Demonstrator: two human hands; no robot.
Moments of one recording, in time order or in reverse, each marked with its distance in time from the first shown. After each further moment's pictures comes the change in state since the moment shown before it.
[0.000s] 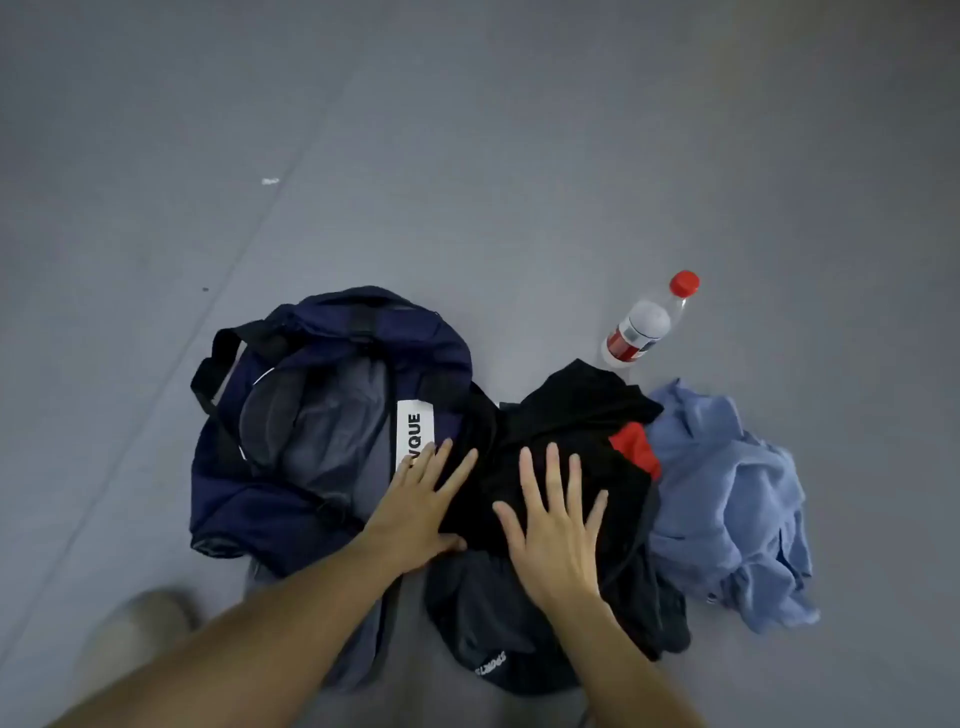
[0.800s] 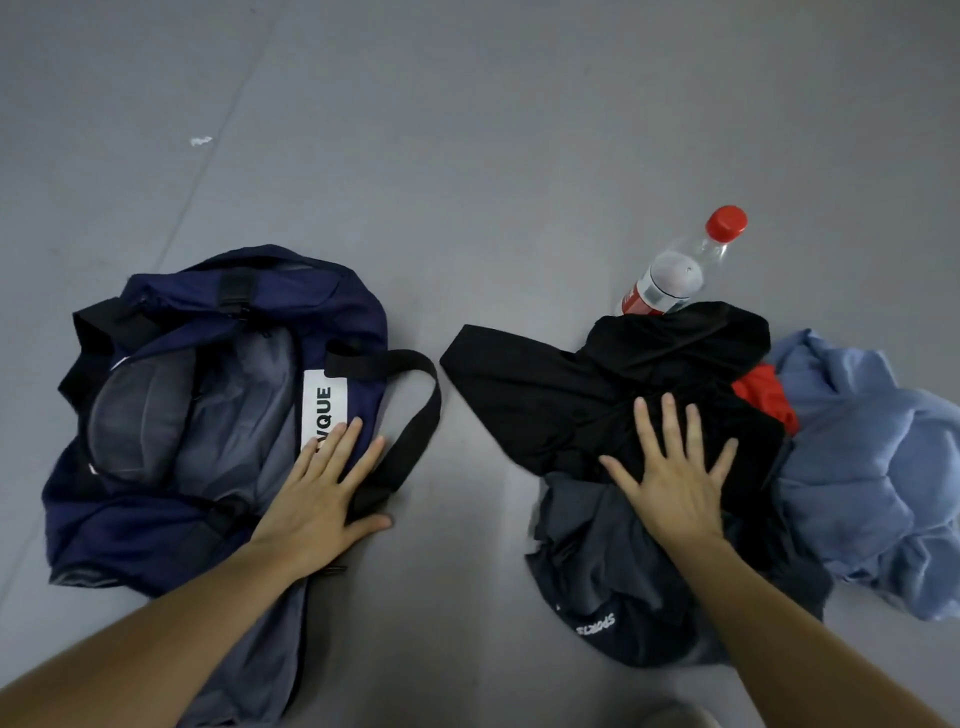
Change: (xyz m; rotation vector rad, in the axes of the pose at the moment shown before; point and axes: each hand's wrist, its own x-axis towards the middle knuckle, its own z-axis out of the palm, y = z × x) left_hand 0.008 -0.116 0.030 0.172 0.097 -0.057; right_hand 0.084 0.154 0.034 -0.243 0.030 0.199
